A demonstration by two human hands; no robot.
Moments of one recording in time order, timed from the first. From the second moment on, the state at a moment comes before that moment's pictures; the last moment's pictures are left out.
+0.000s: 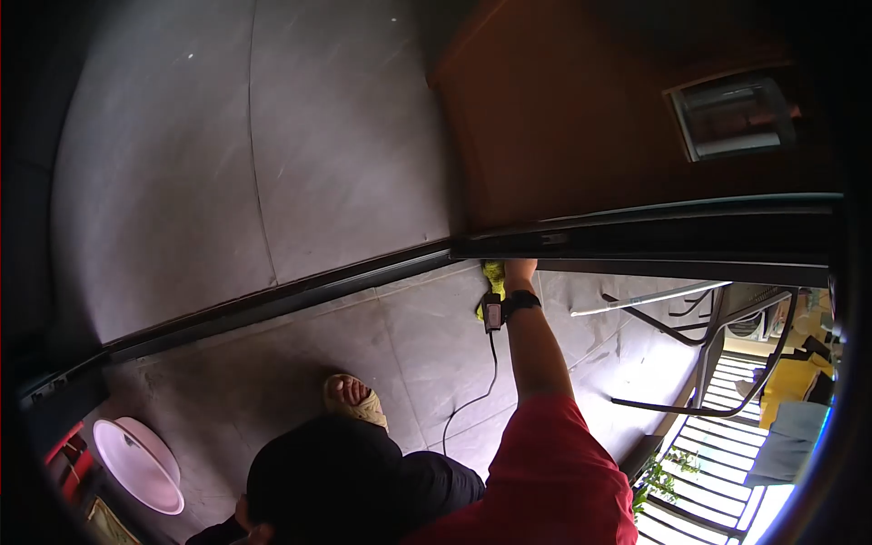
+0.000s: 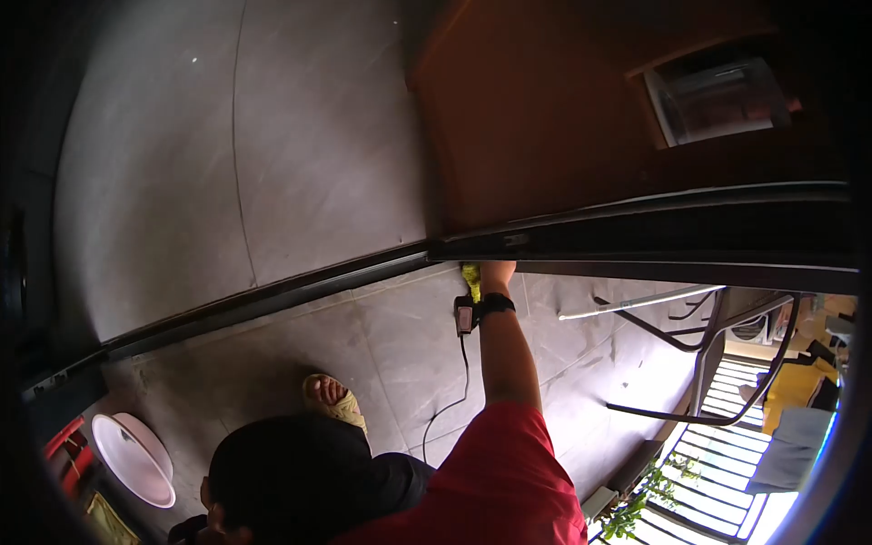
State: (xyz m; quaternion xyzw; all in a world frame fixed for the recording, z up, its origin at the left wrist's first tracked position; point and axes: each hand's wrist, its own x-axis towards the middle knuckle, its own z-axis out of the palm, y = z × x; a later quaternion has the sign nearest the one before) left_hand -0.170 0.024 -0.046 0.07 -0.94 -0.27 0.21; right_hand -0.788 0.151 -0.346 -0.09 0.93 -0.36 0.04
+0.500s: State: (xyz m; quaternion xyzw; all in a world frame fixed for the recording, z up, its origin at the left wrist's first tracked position) left_hand -0.179 0.010 -0.046 0.08 -0.93 -0.31 0.20; right_hand -0.786 0.160 -0.320 -0.09 0.85 -0.35 0.39
